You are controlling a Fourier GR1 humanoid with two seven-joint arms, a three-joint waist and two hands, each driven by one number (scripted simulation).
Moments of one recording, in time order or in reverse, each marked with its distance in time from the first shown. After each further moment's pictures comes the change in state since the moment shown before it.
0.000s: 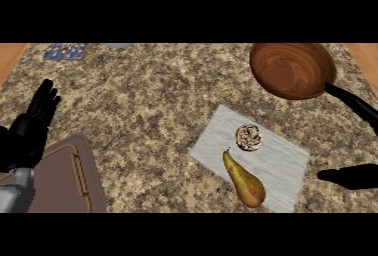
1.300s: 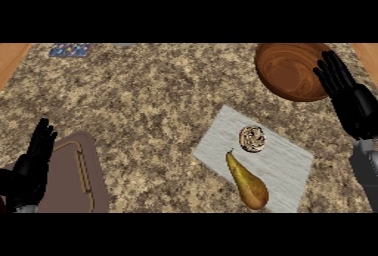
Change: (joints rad) left arm 0.212 -0.023 -0.049 0.053 0.086 0.098 -0.202; right arm -0.257 0.213 -0.037 0.453 -0.473 -0.041 -0.077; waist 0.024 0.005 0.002
